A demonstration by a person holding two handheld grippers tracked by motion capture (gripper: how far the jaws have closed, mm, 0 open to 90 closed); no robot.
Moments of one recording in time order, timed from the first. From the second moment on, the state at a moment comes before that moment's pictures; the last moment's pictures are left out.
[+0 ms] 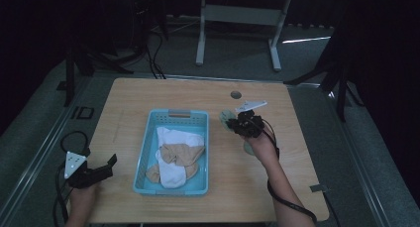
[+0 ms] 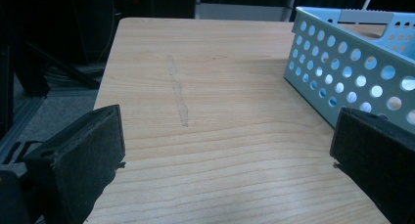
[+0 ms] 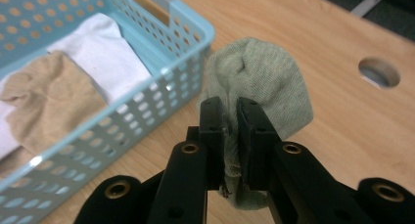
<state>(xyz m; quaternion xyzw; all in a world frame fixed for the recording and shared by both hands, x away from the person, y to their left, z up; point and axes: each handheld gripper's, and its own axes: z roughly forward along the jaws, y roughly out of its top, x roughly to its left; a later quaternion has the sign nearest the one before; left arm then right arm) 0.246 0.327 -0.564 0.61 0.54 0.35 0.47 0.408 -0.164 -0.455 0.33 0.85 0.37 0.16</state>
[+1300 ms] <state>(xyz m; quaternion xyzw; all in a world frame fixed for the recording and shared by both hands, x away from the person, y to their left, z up) 0.246 0.327 -0.564 0.61 0.54 0.35 0.47 0.403 -0.180 -0.507 0.33 0.84 0.42 0.10</state>
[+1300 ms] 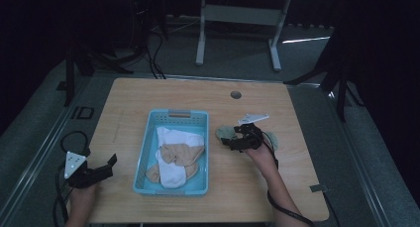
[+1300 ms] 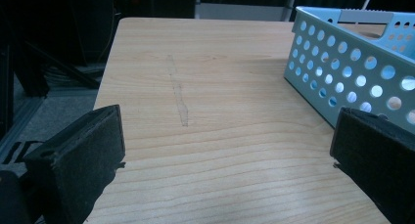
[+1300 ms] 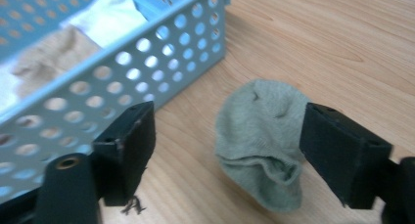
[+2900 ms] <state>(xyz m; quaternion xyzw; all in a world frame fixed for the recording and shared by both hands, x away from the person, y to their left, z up) 0.246 0.327 -0.564 0.61 0.54 0.35 0.47 0.343 -0.307 -0.529 0.39 0.80 0.43 0.16</state>
